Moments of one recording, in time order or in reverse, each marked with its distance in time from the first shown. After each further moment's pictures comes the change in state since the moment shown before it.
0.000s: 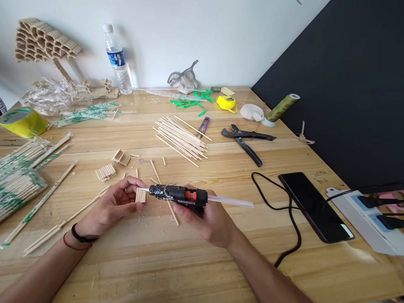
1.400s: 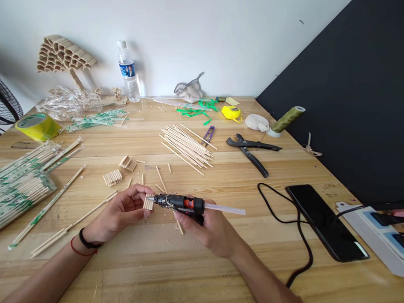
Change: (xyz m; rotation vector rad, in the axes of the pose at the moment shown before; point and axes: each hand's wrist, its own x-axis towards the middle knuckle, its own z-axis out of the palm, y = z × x) left_hand -0.001 0.000 0.004 -0.049 0.009 -0.004; right_hand 0.005 0.000 0.003 -0.139 -0.110 0.057
